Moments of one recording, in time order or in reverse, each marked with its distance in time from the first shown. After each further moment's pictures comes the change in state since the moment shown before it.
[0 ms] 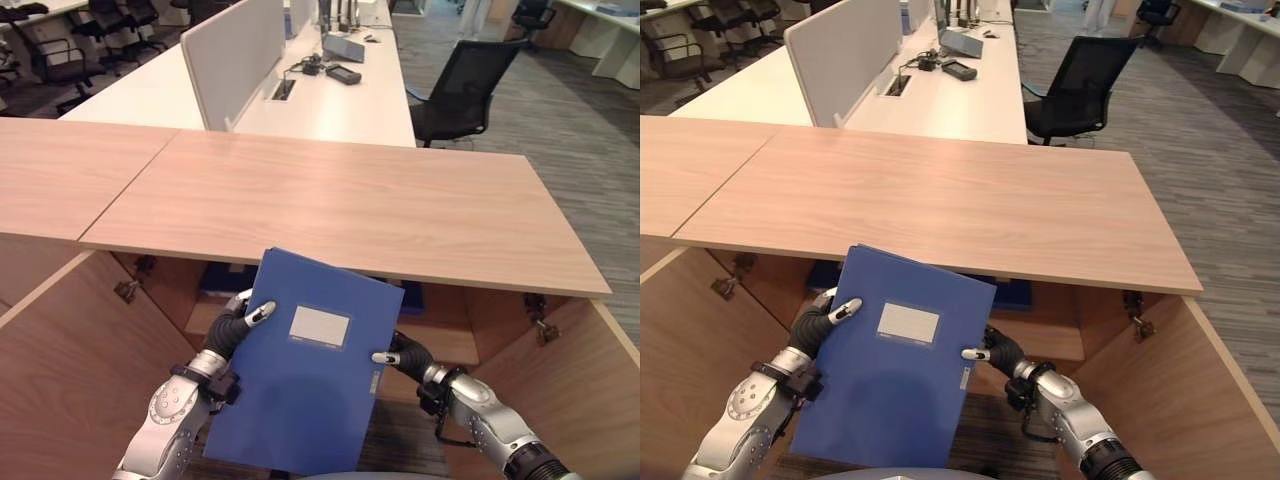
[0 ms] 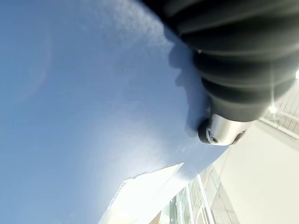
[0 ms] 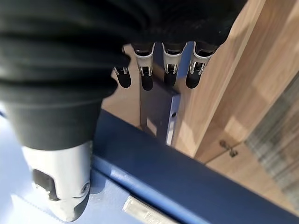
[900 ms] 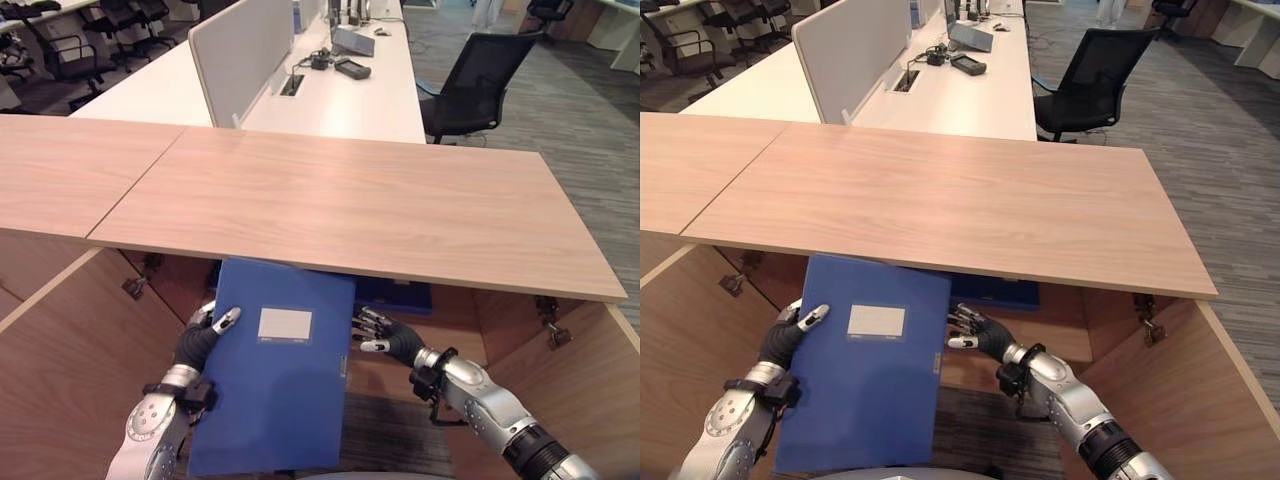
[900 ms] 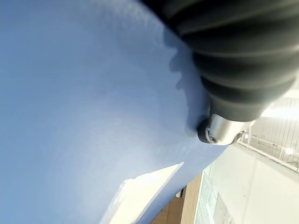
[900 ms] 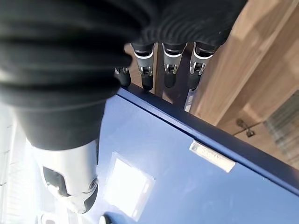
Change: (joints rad) left arm 0.068 -0.021 0.118 0.085 -0.001 -0.025 0.061; right arm -0.112 -0.036 0.136 -0.100 0.080 0.016 0.015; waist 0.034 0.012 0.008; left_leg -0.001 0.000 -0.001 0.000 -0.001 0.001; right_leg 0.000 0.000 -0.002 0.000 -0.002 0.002
